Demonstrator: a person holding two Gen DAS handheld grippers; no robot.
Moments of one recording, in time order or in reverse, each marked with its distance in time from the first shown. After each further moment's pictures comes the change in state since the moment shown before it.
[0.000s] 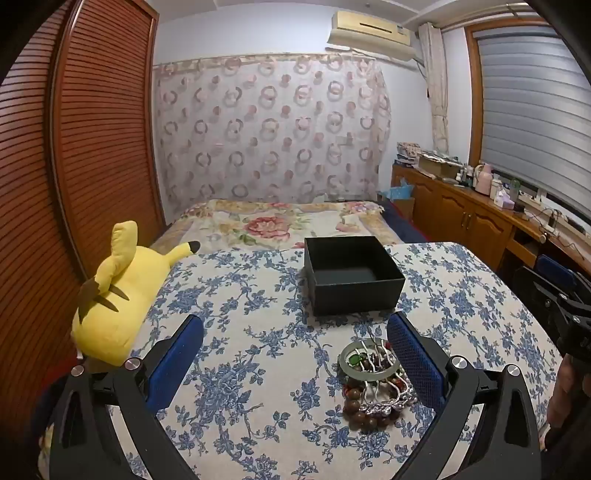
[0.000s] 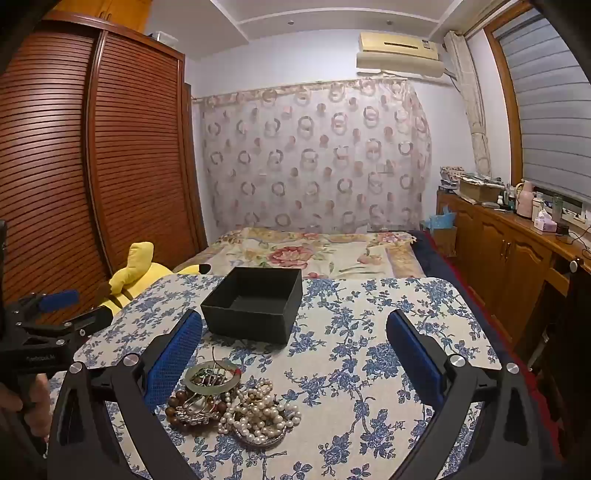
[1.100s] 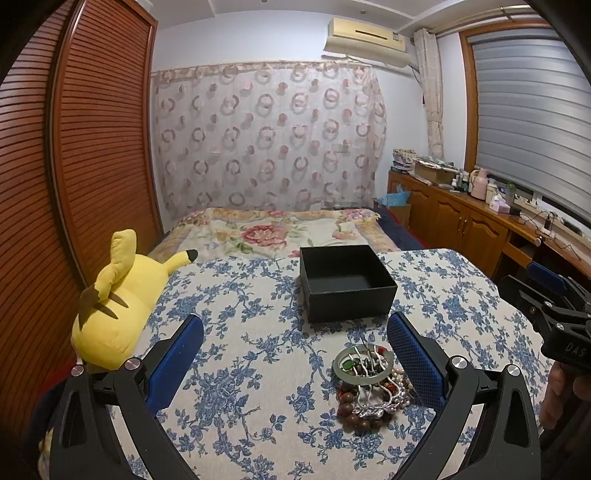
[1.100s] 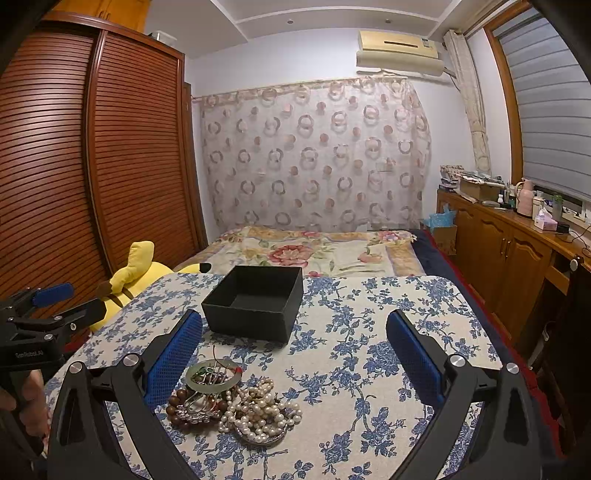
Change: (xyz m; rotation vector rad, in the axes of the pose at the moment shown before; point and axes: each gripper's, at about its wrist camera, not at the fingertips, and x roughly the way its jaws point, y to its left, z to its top) left arm -0.009 -0.004 0.003 0.001 -0.030 -0.005; right arm 0.000 -0.002 -0.001 0.002 0.010 -0.001
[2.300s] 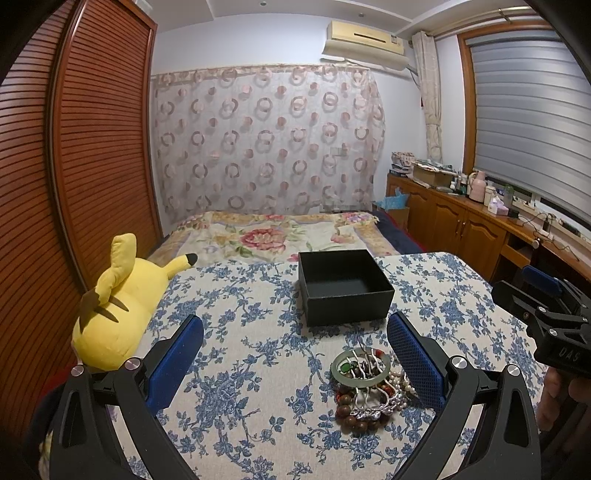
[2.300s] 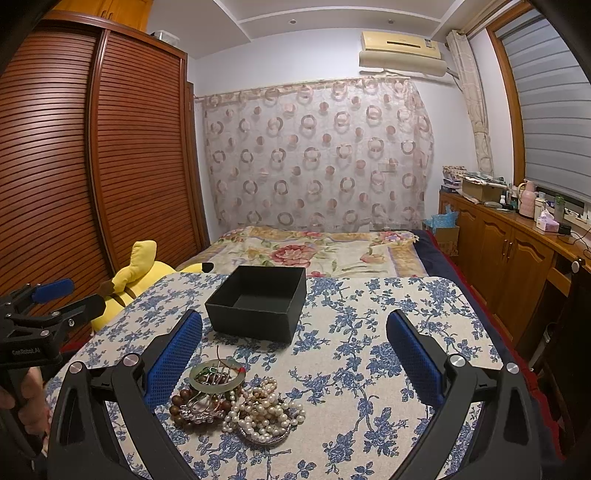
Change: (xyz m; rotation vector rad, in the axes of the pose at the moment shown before) left arm -0.004 -0.002 0.004 0.003 -0.009 -0.003; right arm 0.001 0.003 0.000 -0.001 0.000 0.002
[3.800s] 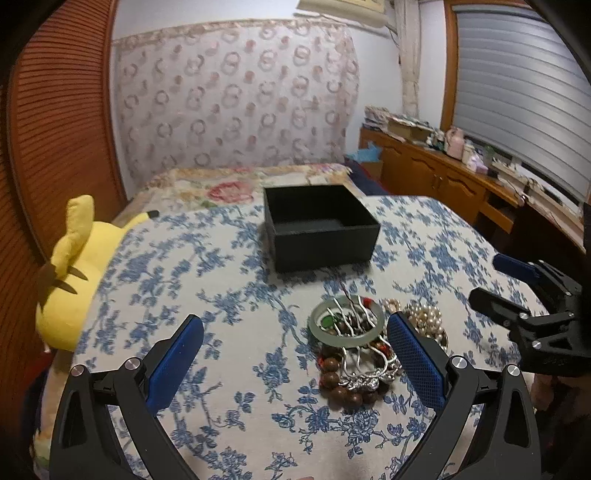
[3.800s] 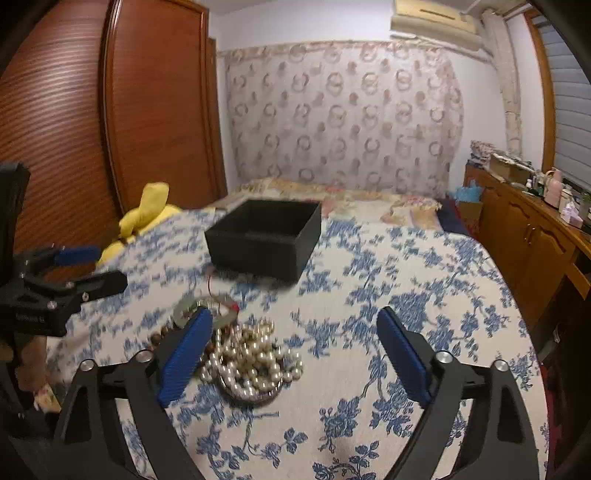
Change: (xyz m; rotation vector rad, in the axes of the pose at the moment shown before) left arm 0.061 -0.008 -0.036 0.038 0.188 -0.138; right arm 0.044 0.000 -0.048 -0.089 0.198 0.092
